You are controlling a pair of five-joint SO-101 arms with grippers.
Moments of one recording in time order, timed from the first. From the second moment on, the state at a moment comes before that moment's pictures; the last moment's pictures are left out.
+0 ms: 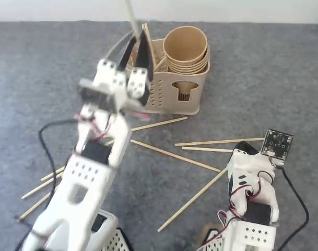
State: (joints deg) left arm 14.5 -38.7 48.7 -10.3 3.3; right arm 7.1 -102.7 95.3 52.0 -8.7
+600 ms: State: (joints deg) left arm 8.6 -3.5 25.4 -10.3 3.3; right arm 7.1 -102.7 95.3 52.0 -8.6
